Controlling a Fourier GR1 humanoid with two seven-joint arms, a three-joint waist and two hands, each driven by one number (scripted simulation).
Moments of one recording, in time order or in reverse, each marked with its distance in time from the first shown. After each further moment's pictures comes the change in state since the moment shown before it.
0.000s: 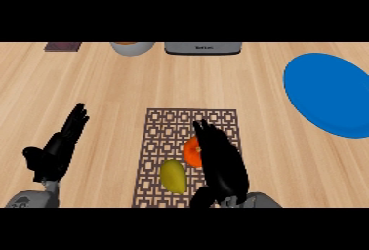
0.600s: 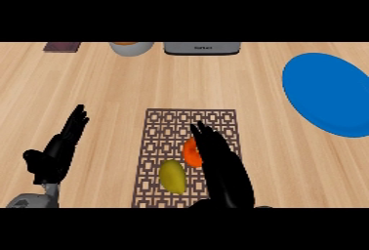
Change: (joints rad) left arm 0.016 0.026 -0.047 -0.026 0.033 0.048 0.001; right arm 0.013 -0.087 0.093 -0.094 -0.024 -0.213 -0.061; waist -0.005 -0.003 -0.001
